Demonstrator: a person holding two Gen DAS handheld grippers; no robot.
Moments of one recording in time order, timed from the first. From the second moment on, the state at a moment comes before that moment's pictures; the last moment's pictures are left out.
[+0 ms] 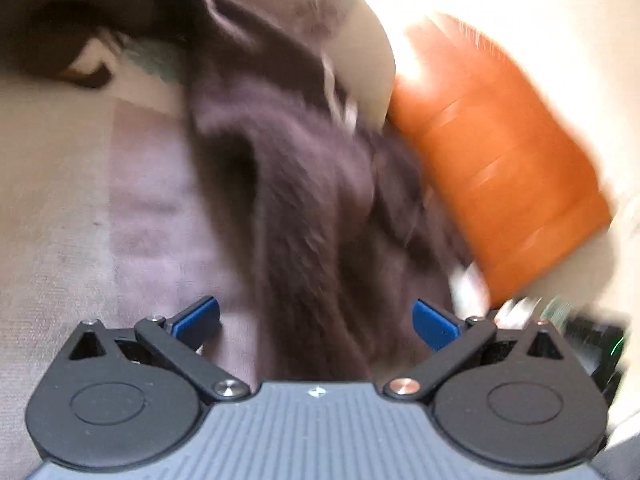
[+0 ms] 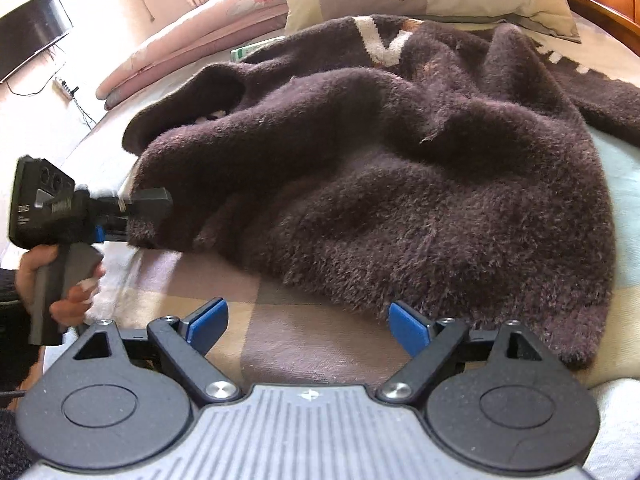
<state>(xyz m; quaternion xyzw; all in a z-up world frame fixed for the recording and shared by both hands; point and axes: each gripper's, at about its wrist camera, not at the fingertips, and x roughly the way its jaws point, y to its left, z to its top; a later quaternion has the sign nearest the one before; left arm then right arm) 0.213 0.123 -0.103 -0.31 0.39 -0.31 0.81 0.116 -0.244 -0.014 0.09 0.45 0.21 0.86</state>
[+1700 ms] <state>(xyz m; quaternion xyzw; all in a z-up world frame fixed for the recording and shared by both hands) 0.173 0.089 0.025 -0.30 0.35 -0.26 0.85 0.086 -0.198 0.002 -0.11 0.31 0.26 0.91</state>
